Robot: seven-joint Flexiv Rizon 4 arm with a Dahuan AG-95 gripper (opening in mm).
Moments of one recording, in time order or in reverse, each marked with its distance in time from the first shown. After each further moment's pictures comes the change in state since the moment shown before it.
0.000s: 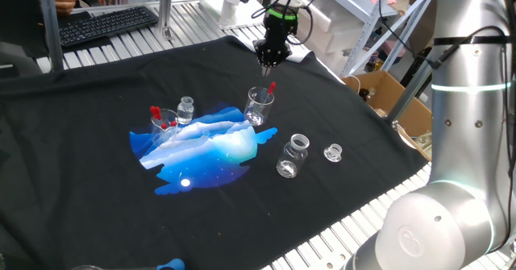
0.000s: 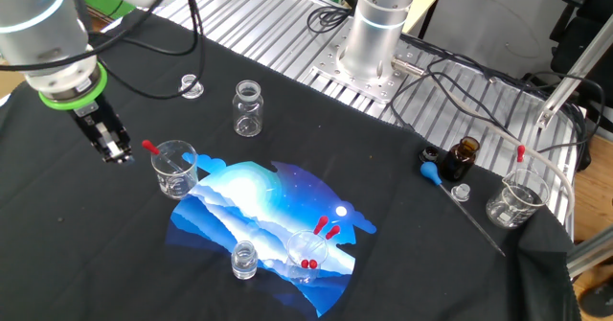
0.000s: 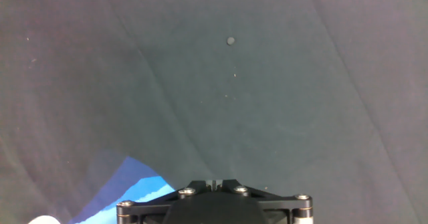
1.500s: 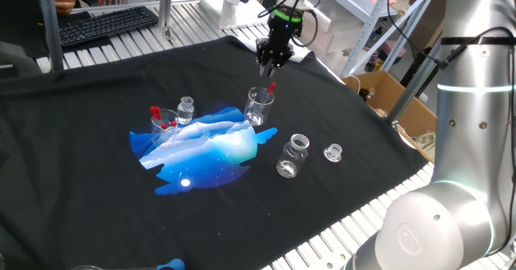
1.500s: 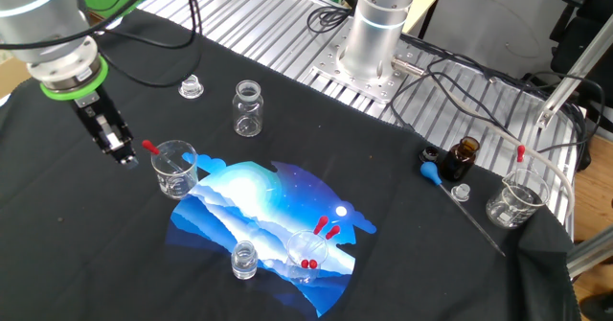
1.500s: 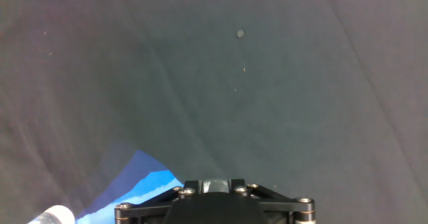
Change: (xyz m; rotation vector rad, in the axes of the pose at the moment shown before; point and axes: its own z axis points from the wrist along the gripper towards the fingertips) arm -0.002 0.001 0.000 -0.072 -0.032 -0.046
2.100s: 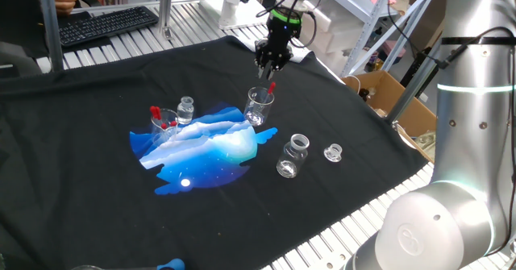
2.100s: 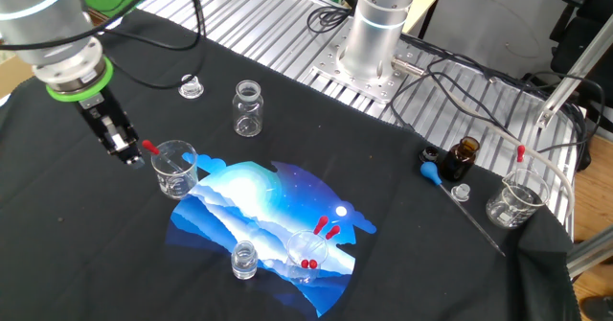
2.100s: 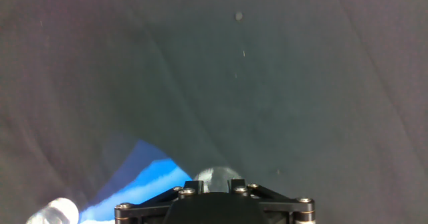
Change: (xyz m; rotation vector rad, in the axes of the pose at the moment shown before) arm 0.015 0.004 -0.001 -0.001 0.014 0.062
